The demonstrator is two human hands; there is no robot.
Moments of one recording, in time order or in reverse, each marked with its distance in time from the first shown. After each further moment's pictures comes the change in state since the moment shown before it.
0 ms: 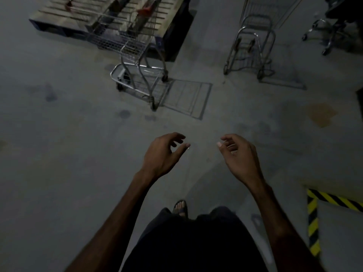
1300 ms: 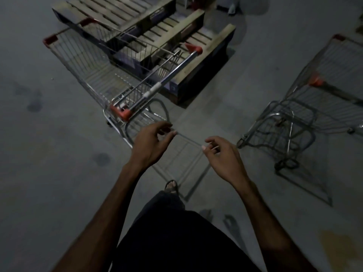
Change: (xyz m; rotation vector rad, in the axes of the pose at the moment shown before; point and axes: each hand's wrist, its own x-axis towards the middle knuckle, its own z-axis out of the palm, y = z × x) left_hand 0.749 -0.052 -0.049 -0.084 0.406 -0.178; right_hand 0.811 -0.023 0.087 -0.123 -0.398 -0.205
